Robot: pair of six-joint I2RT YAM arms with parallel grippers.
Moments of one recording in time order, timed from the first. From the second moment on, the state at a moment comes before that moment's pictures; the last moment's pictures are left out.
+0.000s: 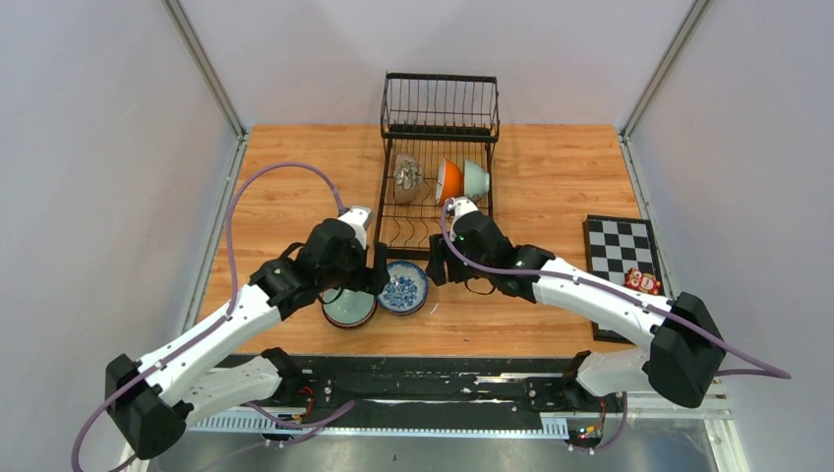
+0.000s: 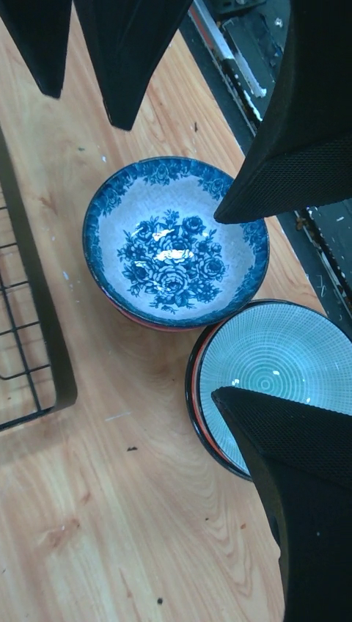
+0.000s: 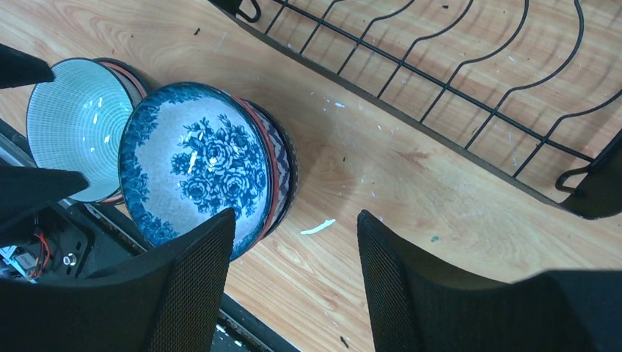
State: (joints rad) left arm -0.69 0.93 0.79 -0.56 -0.08 -0.38; right arm 0.88 1.30 0.91 -0.28 0.06 0.46
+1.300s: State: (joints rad) left arm -0.76 1.16 0.81 -0.51 -0.17 -0.41; right arm 0.88 1.17 0.84 -0.33 0.06 0.46
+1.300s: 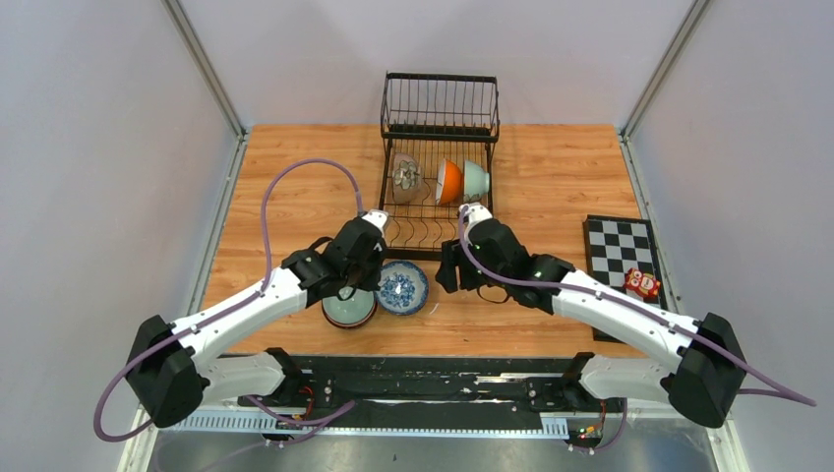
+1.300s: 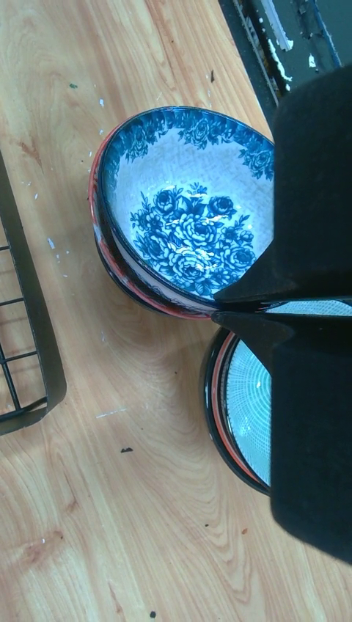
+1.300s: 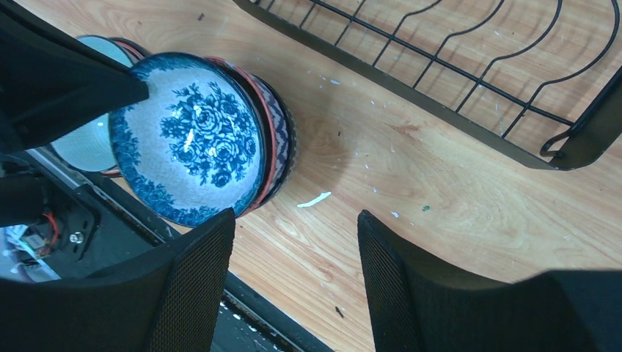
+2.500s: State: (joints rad) left arm -0.70 0.76 0.71 -0.23 0.15 -0.56; right arm 0.88 0.81 0.78 -0.15 -0.15 0.65
